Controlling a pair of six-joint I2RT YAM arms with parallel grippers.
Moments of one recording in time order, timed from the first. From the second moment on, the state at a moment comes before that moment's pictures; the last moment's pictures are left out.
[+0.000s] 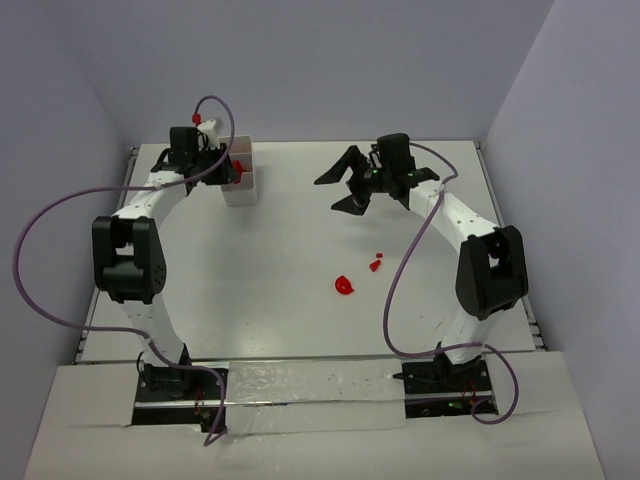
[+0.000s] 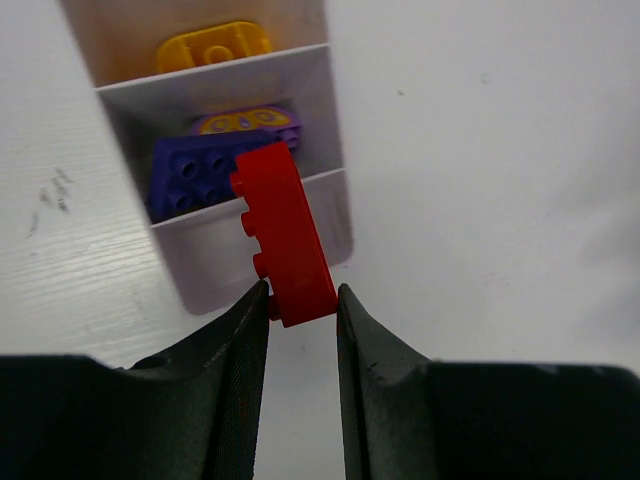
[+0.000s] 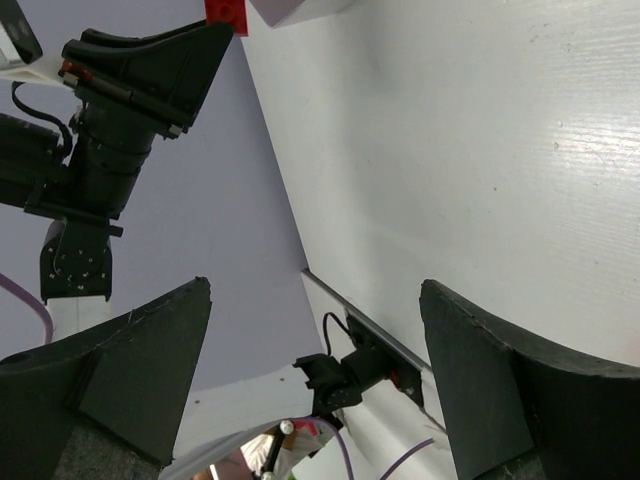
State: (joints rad) left arm -0.09 1.90 1.49 -0.25 0.33 -0.13; right arm 0.32 1.73 1.38 -0.32 -0.61 1.10
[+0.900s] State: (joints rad) left arm -0.06 1.70 1.33 -0.28 0.45 -0.20; right arm 0.32 1.73 1.38 -0.30 -0.62 1.11
